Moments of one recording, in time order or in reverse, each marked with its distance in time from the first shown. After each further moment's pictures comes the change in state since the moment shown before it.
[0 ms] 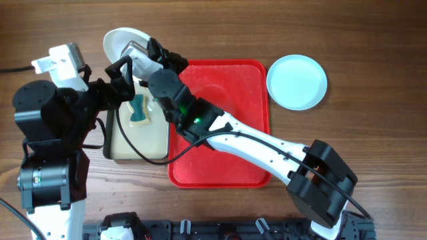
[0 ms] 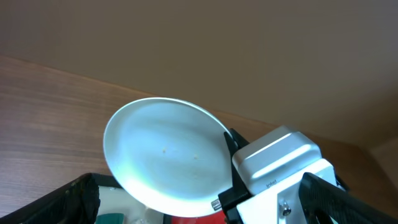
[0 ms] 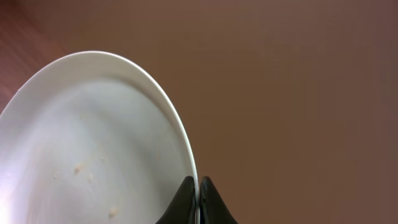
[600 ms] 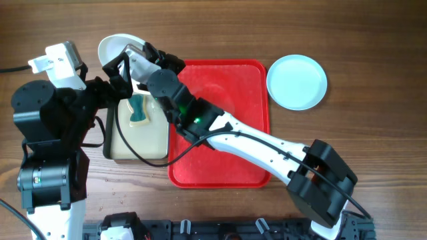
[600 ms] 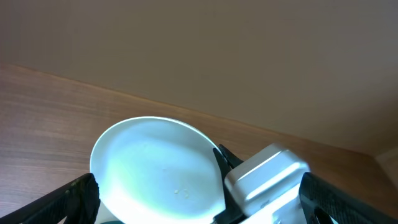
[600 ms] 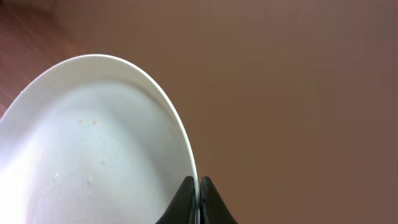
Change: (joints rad) left arm 0.000 0.000 0.000 0.026 -0.022 0.000; right arm -0.006 0.000 0.000 -0.051 -0.086 0.111
